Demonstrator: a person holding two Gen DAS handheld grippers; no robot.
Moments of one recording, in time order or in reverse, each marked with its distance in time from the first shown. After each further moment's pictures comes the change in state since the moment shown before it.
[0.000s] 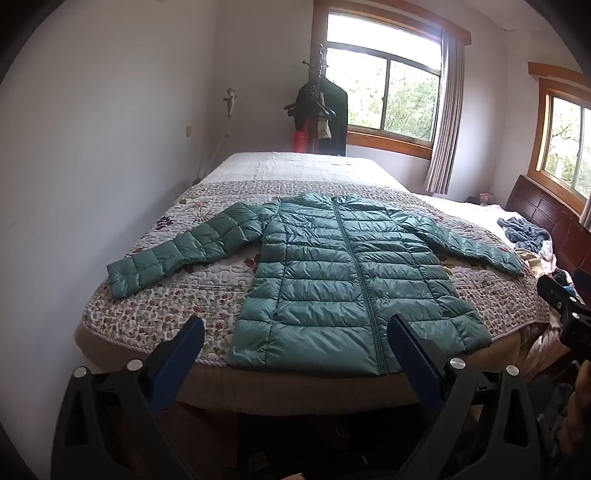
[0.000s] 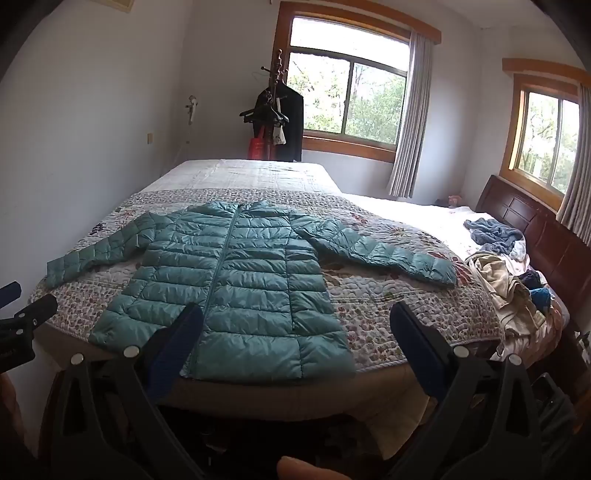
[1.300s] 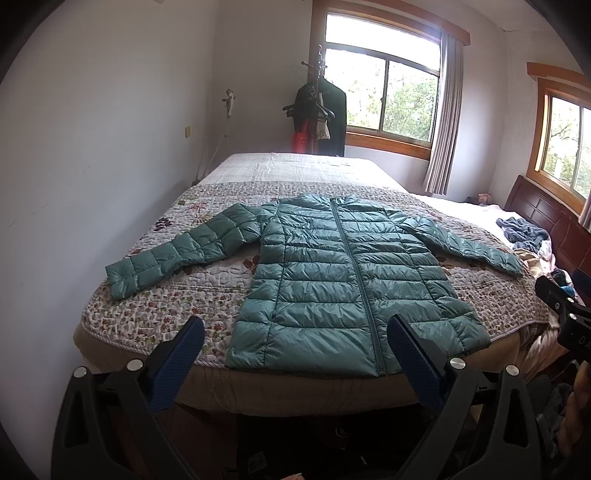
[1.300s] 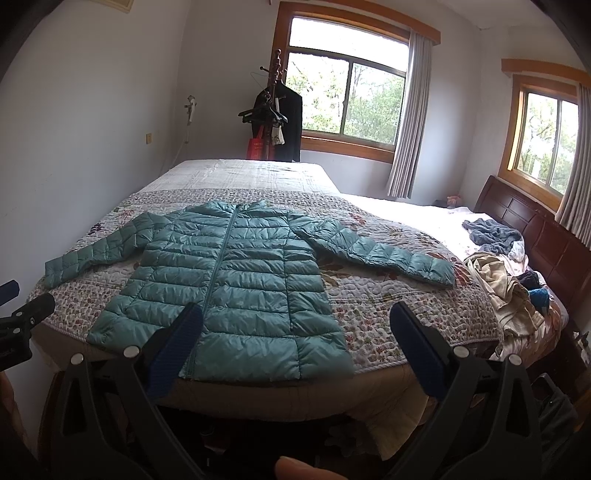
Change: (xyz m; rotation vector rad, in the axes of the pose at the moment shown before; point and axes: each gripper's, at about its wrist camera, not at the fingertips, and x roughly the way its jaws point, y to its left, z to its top) left arm 0.000 -0.001 0.000 -0.004 -0.004 -0.006; right arm 0.001 -0.007 0.002 0.003 -0.013 -0.002
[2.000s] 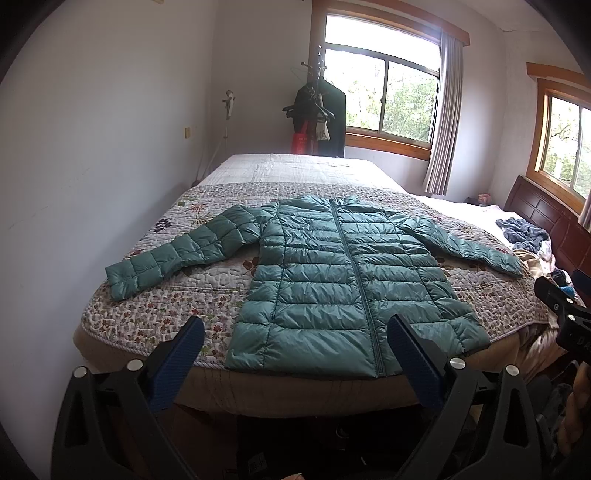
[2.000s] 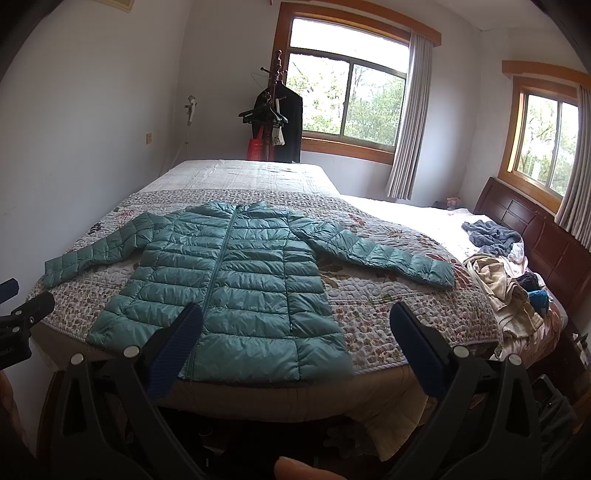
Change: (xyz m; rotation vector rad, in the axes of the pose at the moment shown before) left arm -0.001 0.000 0.002 -0.003 -0.003 -0.003; right arm -0.001 0.002 0.002 -0.004 -0.004 -0.004
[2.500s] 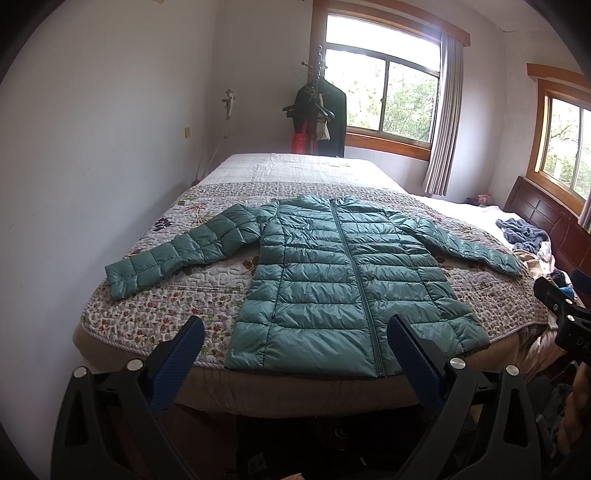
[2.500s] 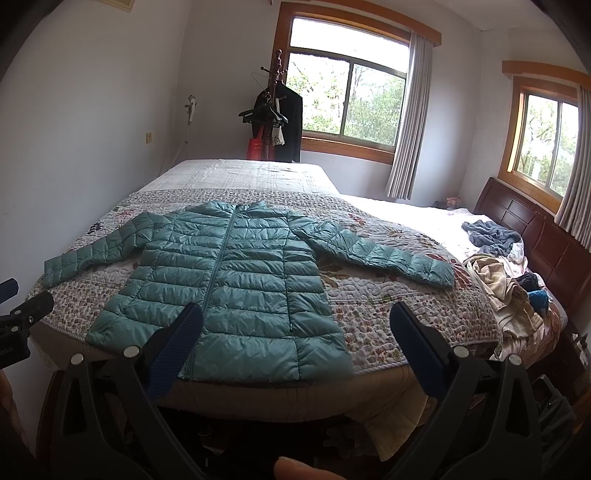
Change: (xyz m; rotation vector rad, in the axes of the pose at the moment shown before) left arm 0.000 0.000 -0.001 0.001 0.001 0.000; right arm 0.000 0.001 0.000 -0.001 0.000 -0.001
